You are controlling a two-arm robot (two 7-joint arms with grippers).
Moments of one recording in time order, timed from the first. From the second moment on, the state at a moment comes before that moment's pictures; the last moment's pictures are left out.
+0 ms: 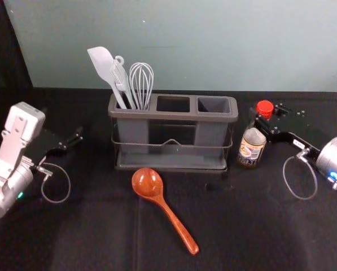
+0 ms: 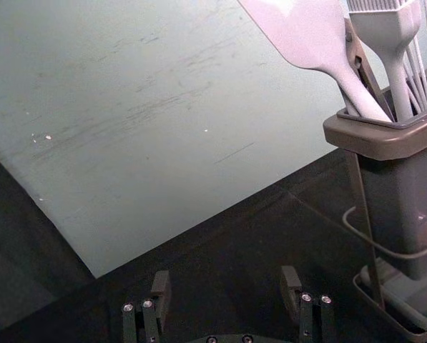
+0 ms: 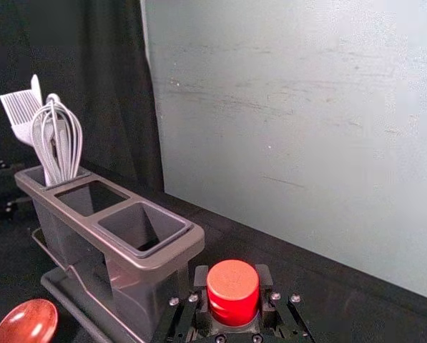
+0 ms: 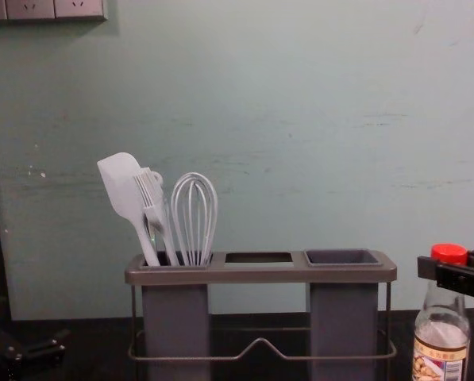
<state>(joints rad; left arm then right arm) -0.20 0.60 0.45 -1.41 -0.25 -0.12 0.03 0.24 0.52 -0.28 -1.46 0.46 0.03 0.45</state>
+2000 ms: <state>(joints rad) -0.20 0.60 0.45 -1.41 -0.25 -0.12 0.03 0.13 0.61 -0.18 -1.72 0.51 0.06 0.44</state>
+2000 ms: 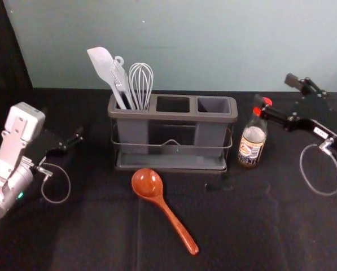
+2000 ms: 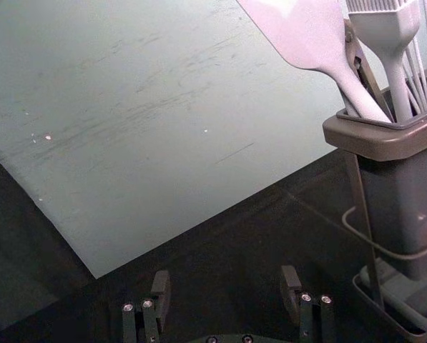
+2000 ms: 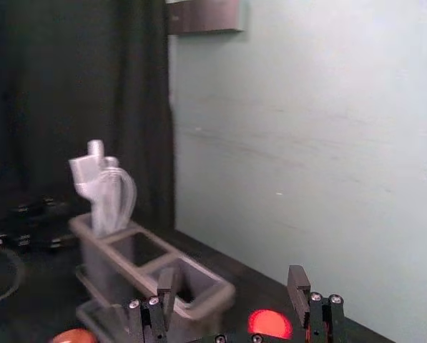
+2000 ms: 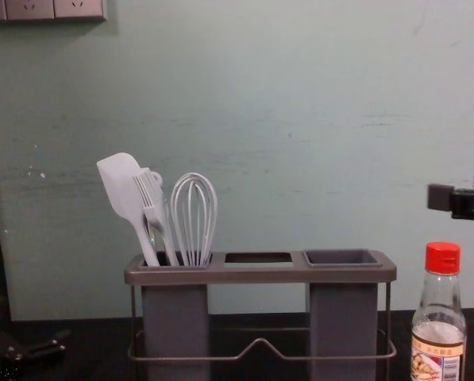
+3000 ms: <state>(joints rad) -0.20 0.60 0.45 -1.41 -0.25 -0.12 0.03 0.42 0.49 -0.61 -1.83 0.50 0.81 0.35</state>
